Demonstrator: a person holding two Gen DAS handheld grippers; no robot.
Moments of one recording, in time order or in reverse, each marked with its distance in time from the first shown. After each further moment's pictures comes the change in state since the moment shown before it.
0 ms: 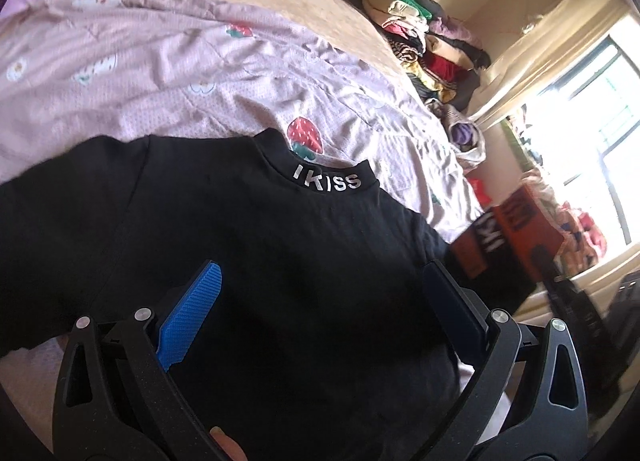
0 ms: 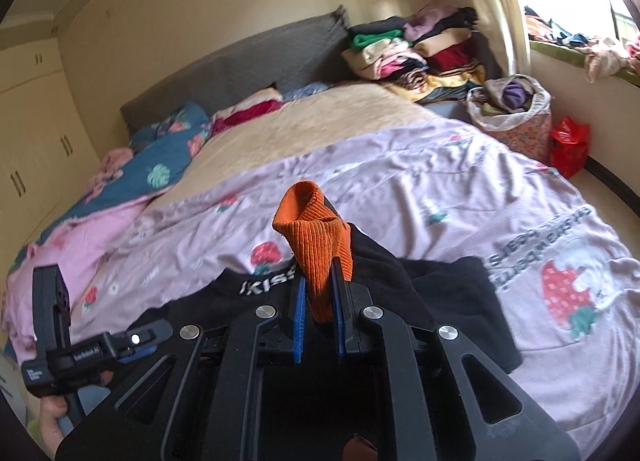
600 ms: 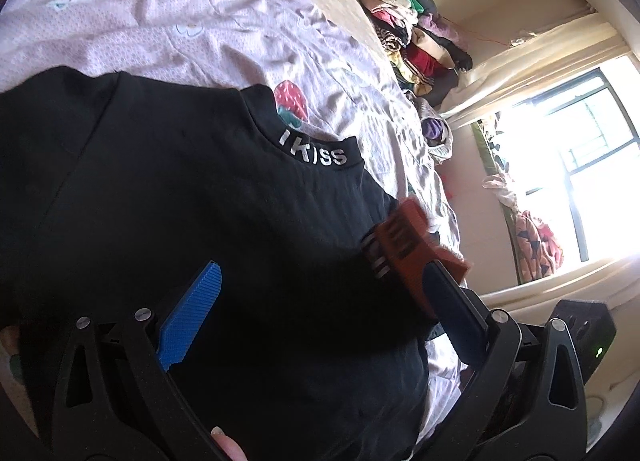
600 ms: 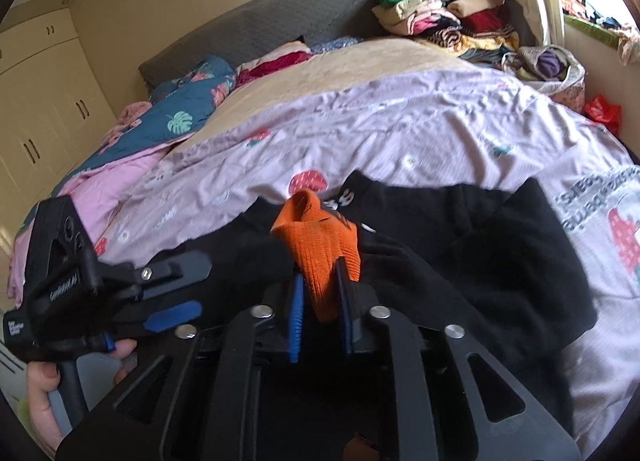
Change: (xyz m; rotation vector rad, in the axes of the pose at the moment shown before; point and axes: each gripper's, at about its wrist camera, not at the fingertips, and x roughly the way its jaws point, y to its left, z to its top) left arm 0.032 0.023 -0.006 -0.099 0.088 -0.174; right arm 0.048 0.034 -0.058 -0.010 0.159 0.100
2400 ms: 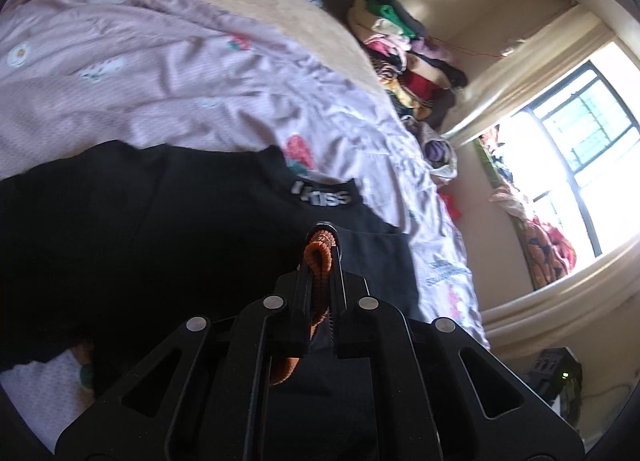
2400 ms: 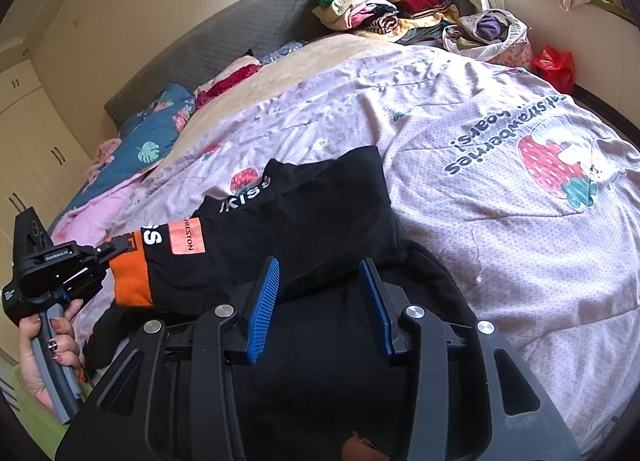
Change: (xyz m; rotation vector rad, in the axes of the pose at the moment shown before) left arm -0.056 0.001 0.009 0.081 -0.129 0.072; right arm -0.076 -0.073 -0.035 0.167 -0.033 -0.095
